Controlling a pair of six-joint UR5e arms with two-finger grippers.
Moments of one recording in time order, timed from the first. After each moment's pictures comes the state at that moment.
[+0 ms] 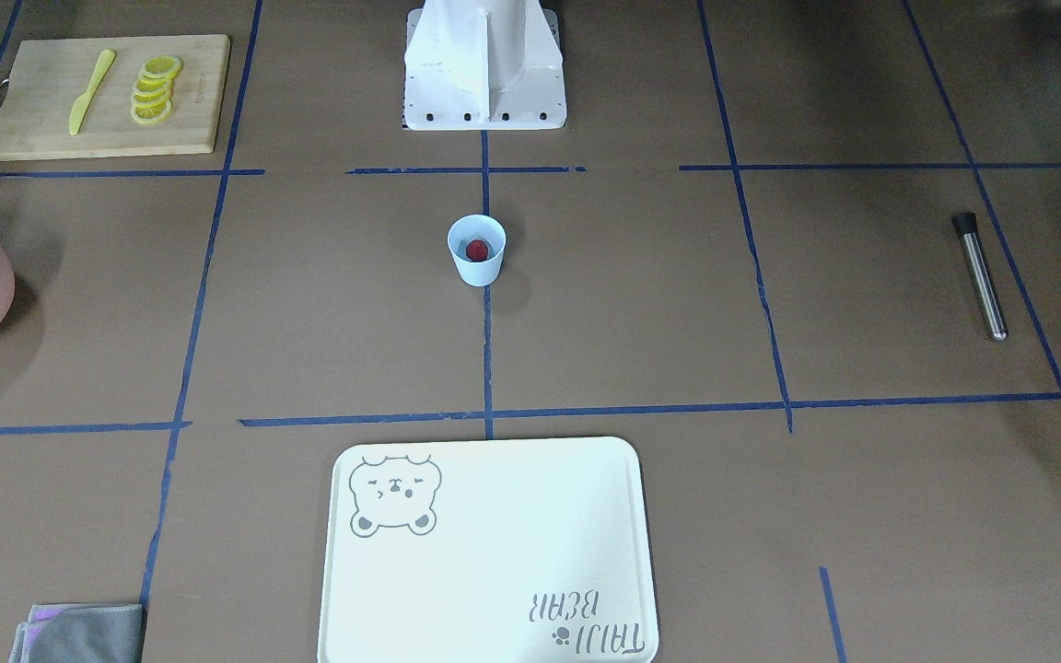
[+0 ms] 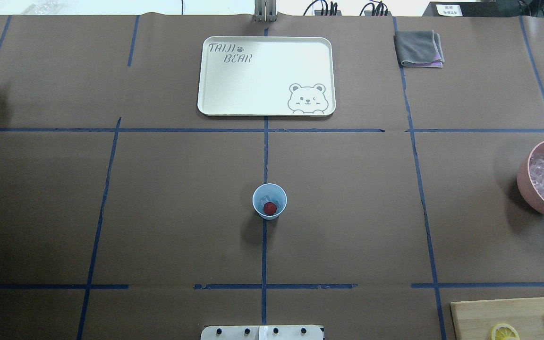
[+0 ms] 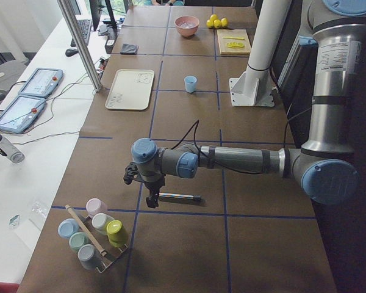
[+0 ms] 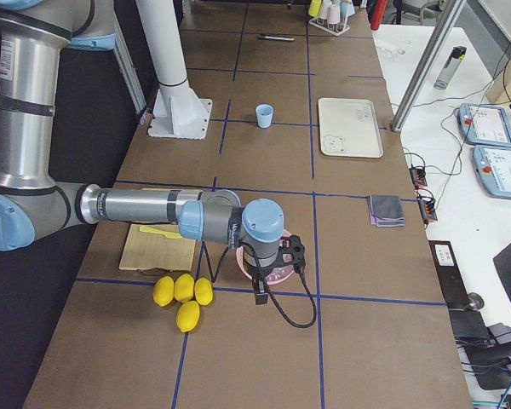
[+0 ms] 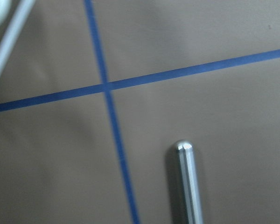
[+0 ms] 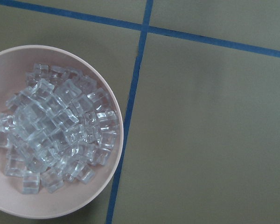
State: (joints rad) left arm -1.48 -1.57 -1.60 -1.56 -2.32 0.10; right arm 1.61 -1.76 1.78 -1.67 2.32 -0.26
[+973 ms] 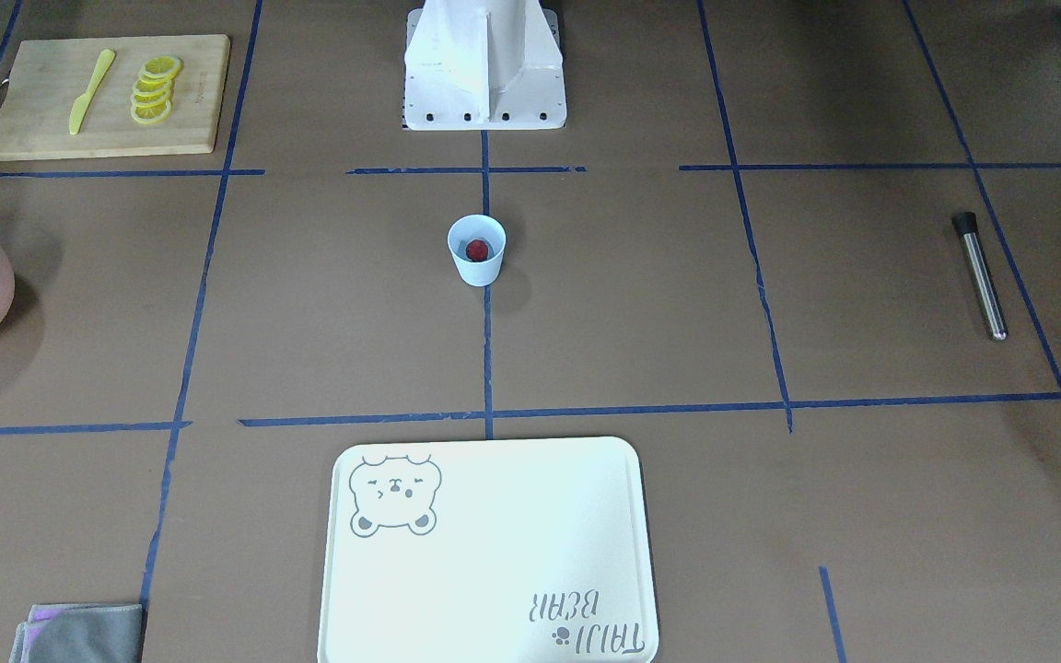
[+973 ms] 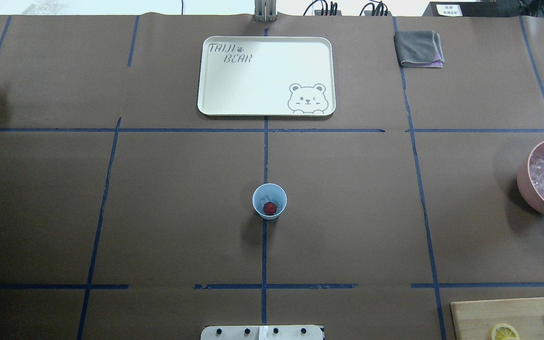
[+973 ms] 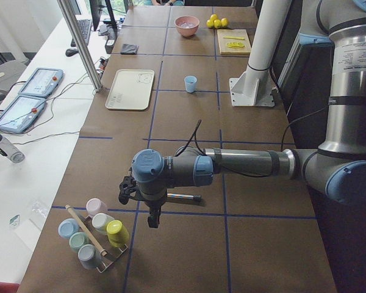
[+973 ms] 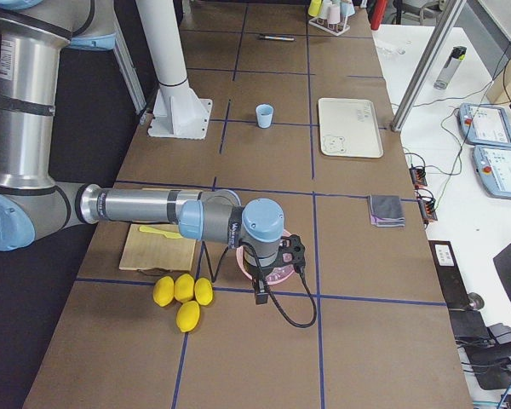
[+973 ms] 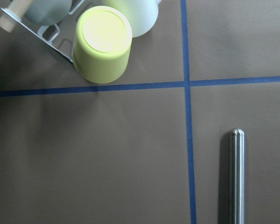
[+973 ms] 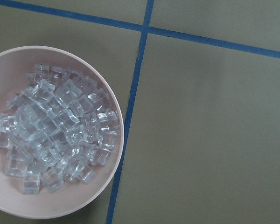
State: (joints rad) left arm -1.65 -1.54 -1.62 -1.50 -2.36 0.15; right arm 1.61 -1.76 1.78 -1.67 2.32 -0.25
